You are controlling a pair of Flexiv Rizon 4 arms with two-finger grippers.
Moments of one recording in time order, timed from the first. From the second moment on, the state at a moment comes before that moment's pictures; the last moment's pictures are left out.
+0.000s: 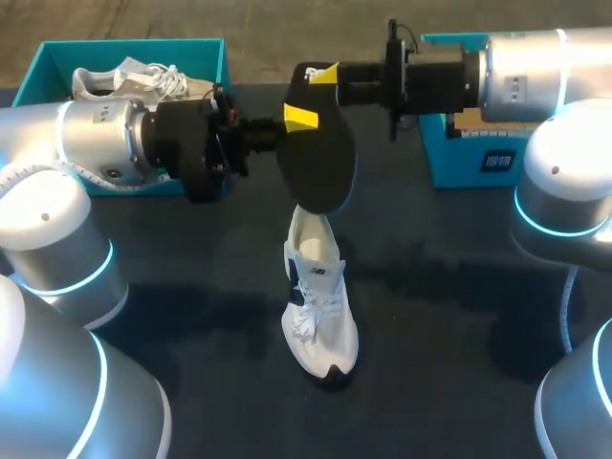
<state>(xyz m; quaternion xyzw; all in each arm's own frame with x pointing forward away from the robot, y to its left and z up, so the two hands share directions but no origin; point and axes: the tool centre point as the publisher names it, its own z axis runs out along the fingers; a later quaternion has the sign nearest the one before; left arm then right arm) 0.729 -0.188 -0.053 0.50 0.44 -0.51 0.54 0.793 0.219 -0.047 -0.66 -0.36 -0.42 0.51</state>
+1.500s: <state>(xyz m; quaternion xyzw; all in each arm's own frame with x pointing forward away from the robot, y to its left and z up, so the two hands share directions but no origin) 0.735 -0.154 -0.056 0.50 0.46 -0.54 0.50 0.708 0.154 -0.049 -0.54 -0.51 -0.52 0.41</state>
